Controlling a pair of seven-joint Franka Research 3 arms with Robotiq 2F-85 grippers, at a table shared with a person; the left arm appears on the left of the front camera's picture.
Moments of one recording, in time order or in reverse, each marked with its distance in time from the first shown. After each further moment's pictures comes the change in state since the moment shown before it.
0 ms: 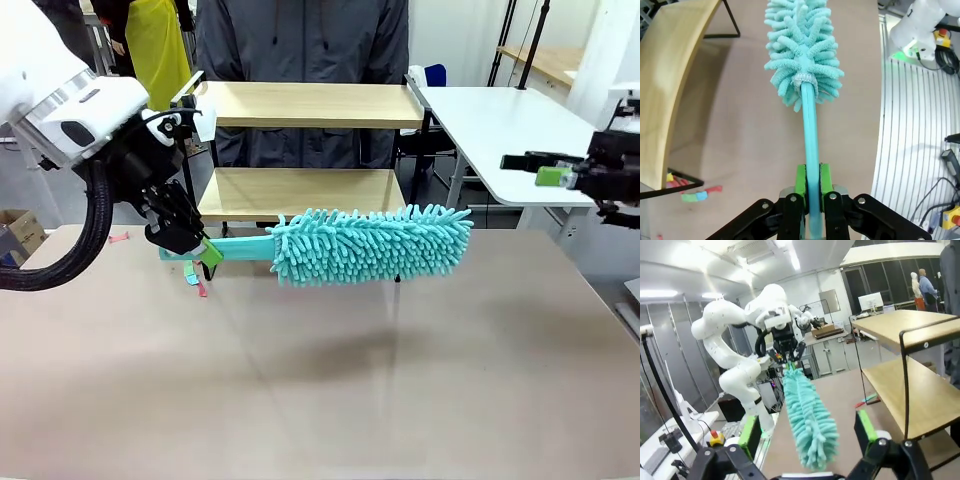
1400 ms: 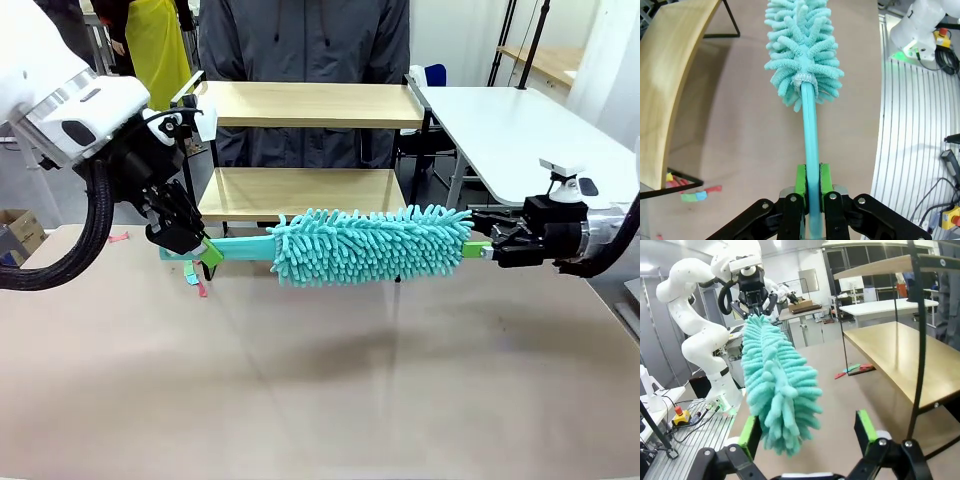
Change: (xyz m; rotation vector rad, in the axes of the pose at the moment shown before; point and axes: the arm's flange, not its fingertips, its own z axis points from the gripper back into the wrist) left arm 0.001 -0.001 0.000 0.000 0.002 0.002; right arm -0.088 -0.019 -0.061 -0.107 0.097 0.061
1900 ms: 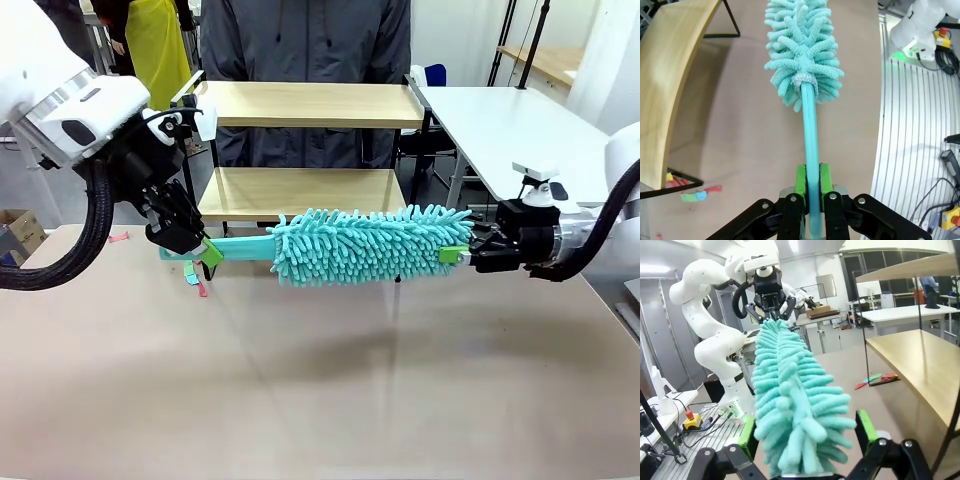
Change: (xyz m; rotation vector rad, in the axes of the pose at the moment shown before) left arm 0.000 0.000 0.000 0.000 0.000 0.001; right arm -0.006 0.006 -0.043 0.094 -0.030 -0.011
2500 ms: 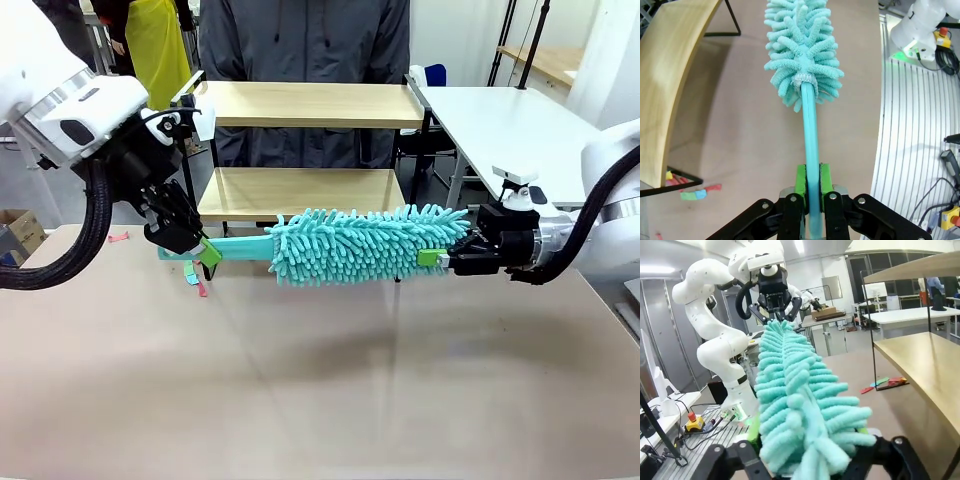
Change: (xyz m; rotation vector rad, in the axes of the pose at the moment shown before) left arm -0.002 0.001 0.001 -0.001 0.001 0.006; right arm -0.004 -0.001 -0.019 0.026 -0.008 -0.001
